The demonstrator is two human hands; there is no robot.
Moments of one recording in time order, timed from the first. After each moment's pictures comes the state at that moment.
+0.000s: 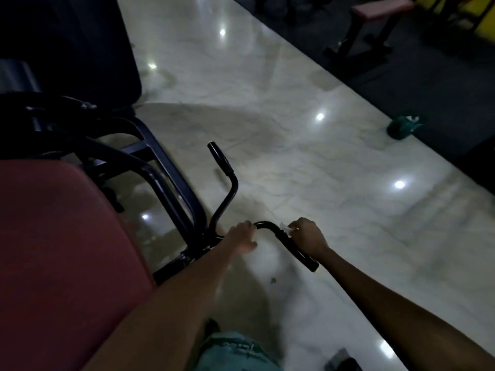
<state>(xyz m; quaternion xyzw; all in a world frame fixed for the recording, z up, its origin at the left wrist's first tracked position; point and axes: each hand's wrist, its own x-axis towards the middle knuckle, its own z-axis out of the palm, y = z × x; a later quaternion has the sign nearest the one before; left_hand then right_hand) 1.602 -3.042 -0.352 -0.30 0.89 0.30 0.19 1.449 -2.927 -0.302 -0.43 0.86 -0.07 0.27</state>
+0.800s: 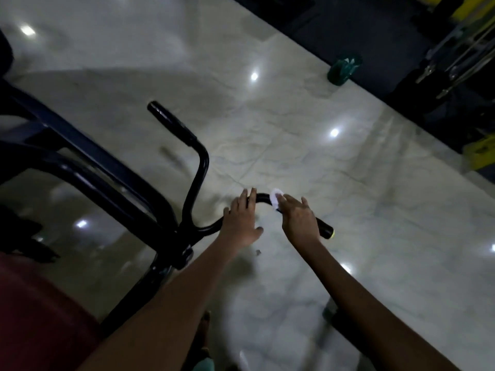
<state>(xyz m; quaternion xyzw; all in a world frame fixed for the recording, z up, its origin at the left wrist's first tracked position) 1.581 -3.045 -0.448 -0.22 0.93 0.28 0.09 1.490 -2.930 -0.416 -0.43 0.90 -0.06 -0.03</state>
